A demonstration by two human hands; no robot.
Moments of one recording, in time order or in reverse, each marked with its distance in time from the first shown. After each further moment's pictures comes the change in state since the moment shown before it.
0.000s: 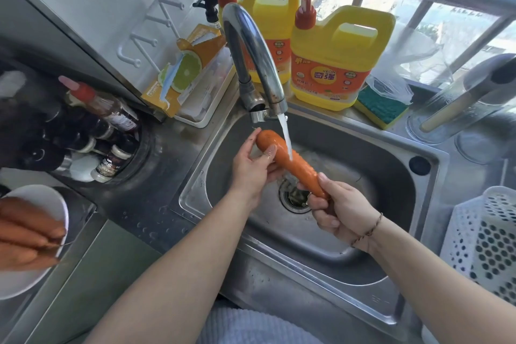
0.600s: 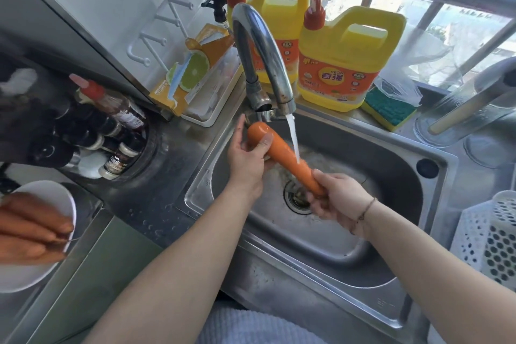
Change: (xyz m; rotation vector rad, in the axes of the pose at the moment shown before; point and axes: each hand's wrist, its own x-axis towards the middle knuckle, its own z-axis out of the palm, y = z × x) left_hand 0.003 0.020 0.001 -0.138 0.126 0.116; right_hand 0.018 -0.012 0.010 -0.263 0.135 0.075
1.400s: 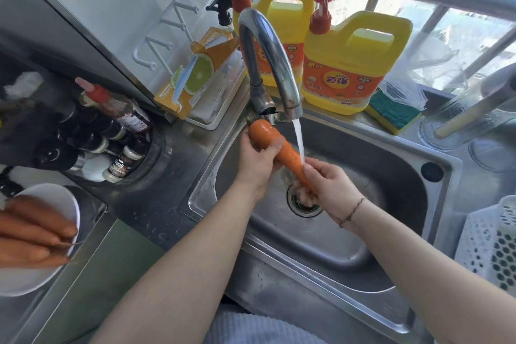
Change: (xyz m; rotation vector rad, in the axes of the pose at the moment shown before) left_hand 0.011 -0.005 -0.001 0.095 -0.069 -0.019; right_hand 0.012 -0.006 0.024 -0.069 0.006 -0.313
